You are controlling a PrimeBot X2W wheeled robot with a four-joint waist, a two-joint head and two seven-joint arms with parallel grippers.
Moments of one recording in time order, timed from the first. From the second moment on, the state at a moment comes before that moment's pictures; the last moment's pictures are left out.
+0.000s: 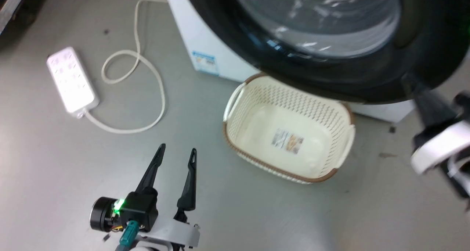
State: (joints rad) left arm -0.07 0.09 -0.21 0.02 -0.10 0.02 -0.26; right arm -0.43 -0.44 0.17 0.17 0.27 0.13 -0.08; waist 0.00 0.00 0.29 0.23
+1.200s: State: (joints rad) left arm -0.14 0.05 -0.22 0.03 -0.09 0.02 -0.26; right arm -0.83 -0.47 0.01 0.55 0.27 0.14 -0.07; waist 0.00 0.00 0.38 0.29
